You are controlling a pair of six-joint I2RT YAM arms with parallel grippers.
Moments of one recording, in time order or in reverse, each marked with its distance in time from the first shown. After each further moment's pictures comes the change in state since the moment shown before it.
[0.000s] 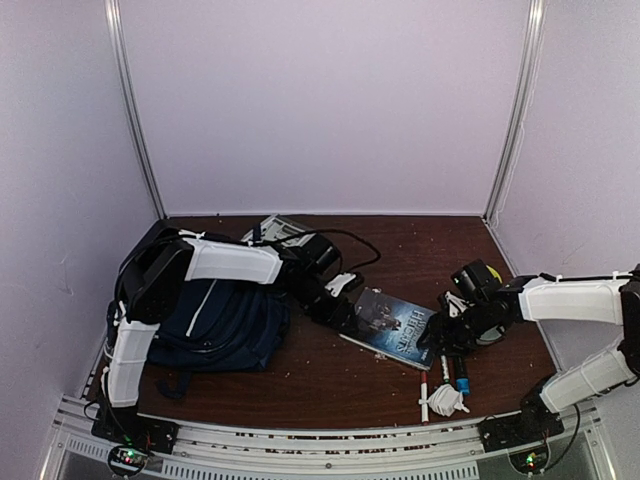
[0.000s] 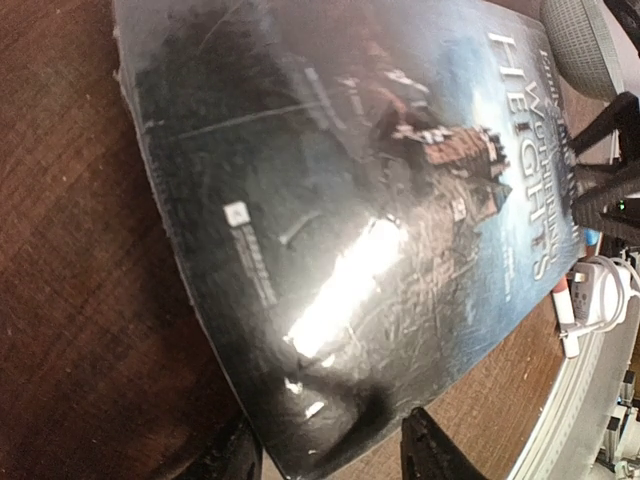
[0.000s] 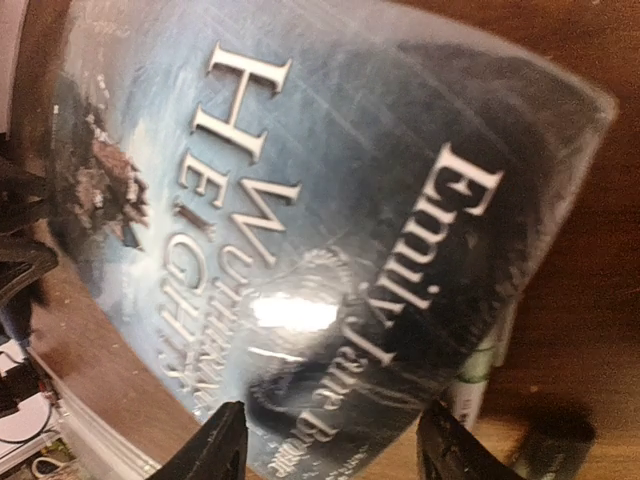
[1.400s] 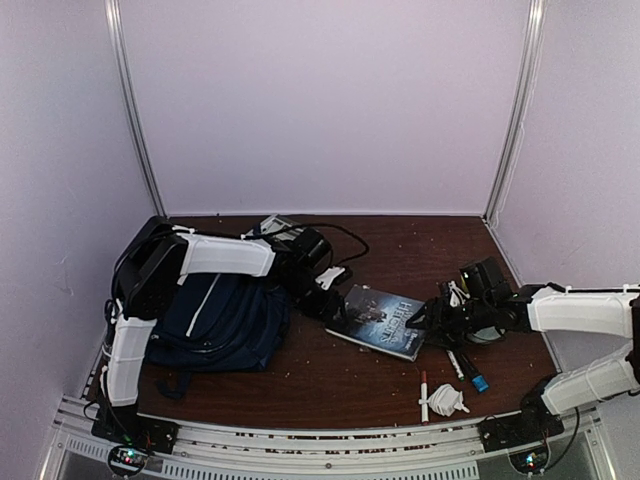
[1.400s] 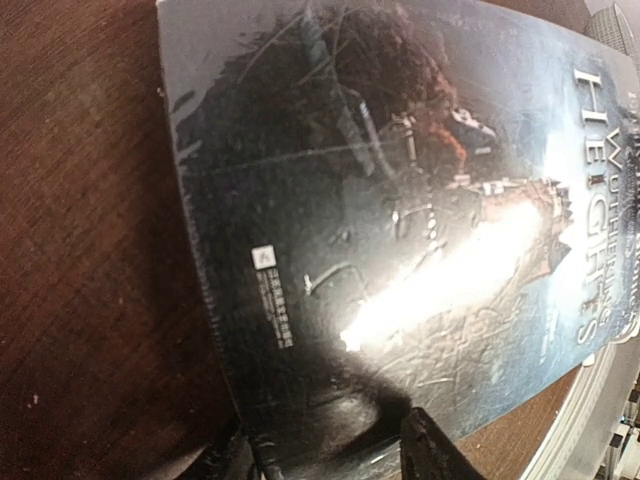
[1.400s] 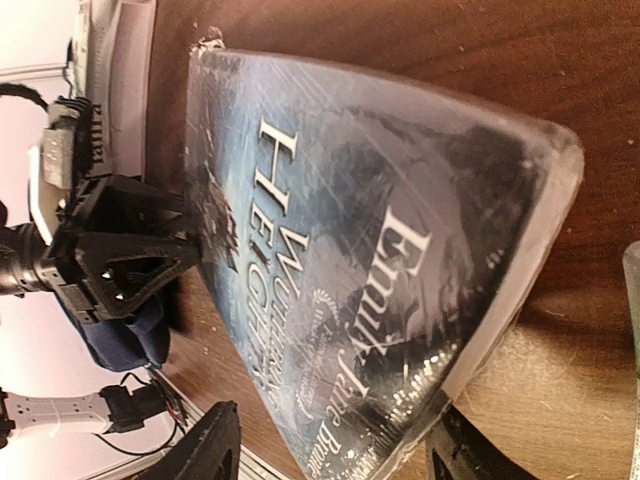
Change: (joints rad) left arm 0.042 -0.011 0.001 -0.045 -0.043 0.002; right arm 0.016 -0.085 -0.071 0.275 -0.125 0.276
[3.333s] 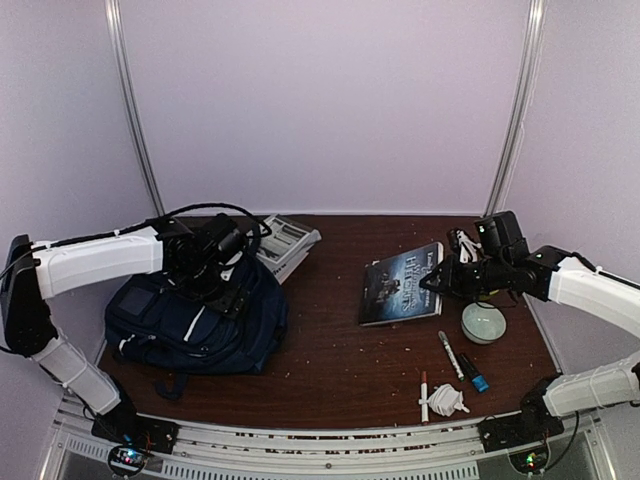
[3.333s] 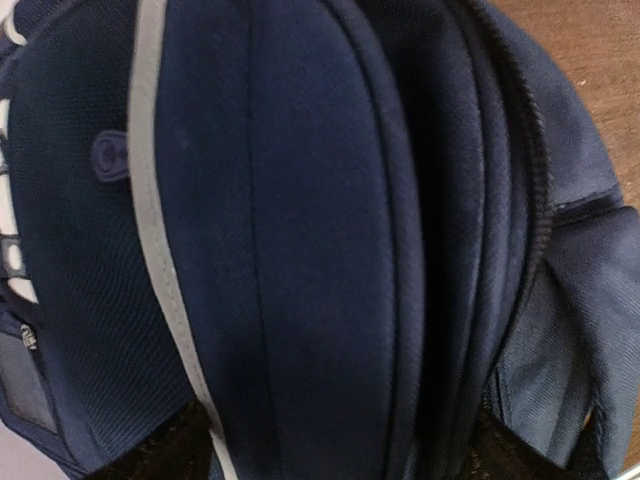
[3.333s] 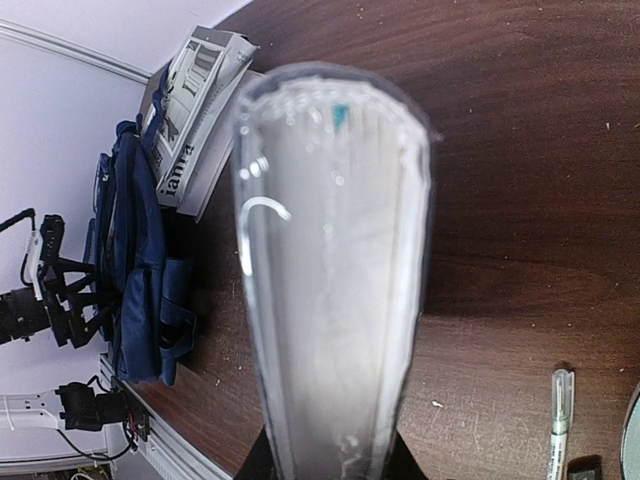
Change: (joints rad) left arm 0.104 -0.705 -0.467 -0.396 -0.729 -0.073; right arm -0.039 -0.096 0.288 -0.257 0.145 -0.303
